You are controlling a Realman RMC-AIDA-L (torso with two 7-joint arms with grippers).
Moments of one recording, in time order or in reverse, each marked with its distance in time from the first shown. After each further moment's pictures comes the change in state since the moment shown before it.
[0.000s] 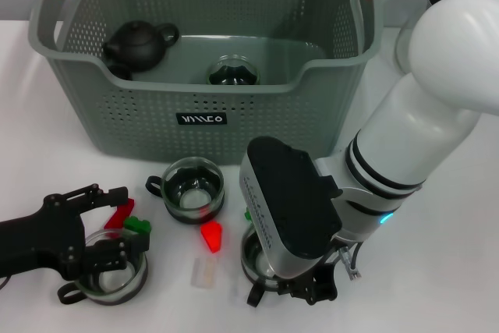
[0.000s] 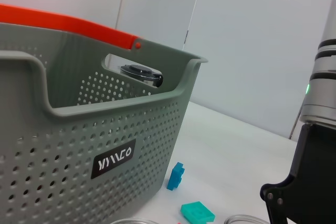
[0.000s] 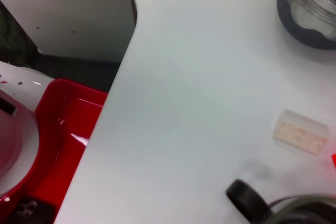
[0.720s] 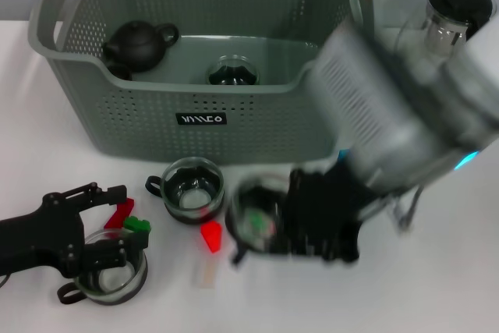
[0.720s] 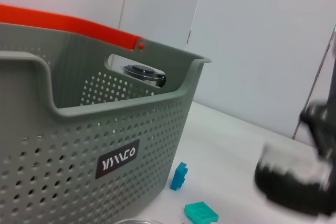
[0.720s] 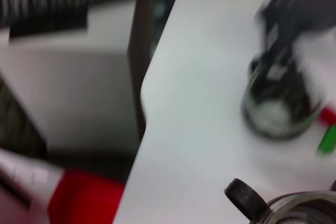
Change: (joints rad) left arm -0.001 0.000 -0.001 -0.001 -0.002 -0.010 0.000; right arm -0.131 -0.009 0.472 -0.305 0.134 -0.345 -0.096
